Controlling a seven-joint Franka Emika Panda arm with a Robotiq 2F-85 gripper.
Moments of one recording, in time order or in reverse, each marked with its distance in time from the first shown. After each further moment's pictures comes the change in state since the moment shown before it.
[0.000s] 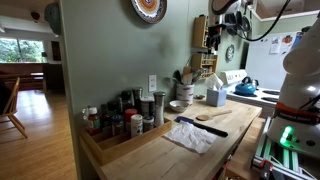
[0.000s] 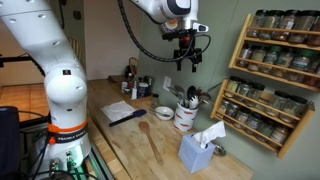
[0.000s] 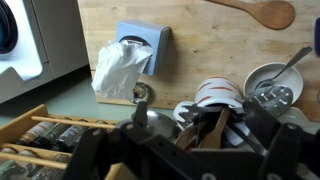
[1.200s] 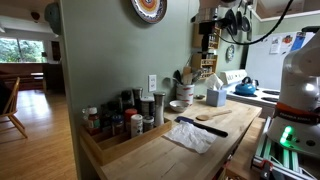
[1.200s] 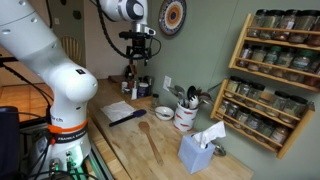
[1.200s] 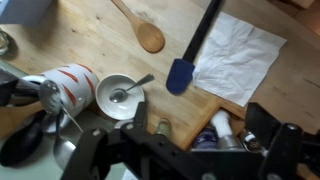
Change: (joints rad) arm 0.370 -0.199 0.240 -0.250 0.225 -0.022 -0.041
